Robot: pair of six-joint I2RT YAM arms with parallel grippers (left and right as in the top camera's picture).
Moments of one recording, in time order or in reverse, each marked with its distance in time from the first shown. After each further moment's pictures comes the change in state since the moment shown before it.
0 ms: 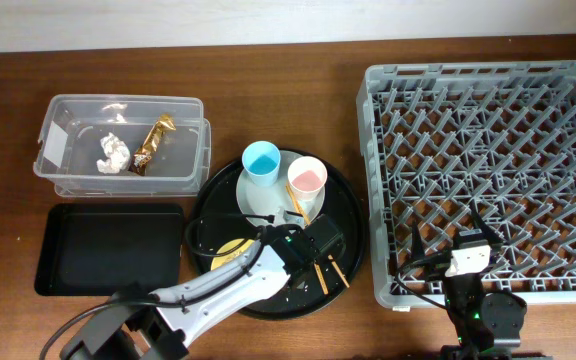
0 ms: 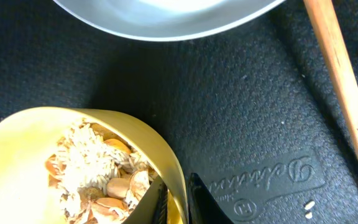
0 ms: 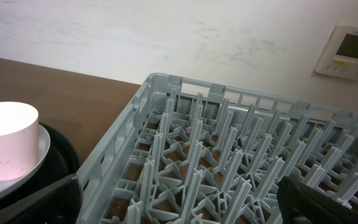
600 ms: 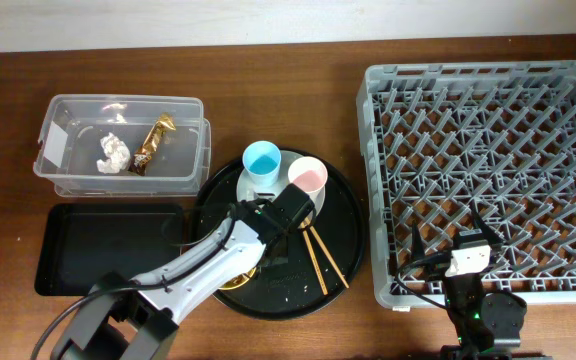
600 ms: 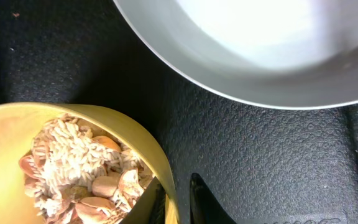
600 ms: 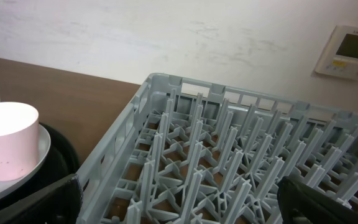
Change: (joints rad) left arm 0.195 0.000 0.000 0.033 0.089 0.000; right arm 0.000 0.000 0.000 0.000 0.000 0.001
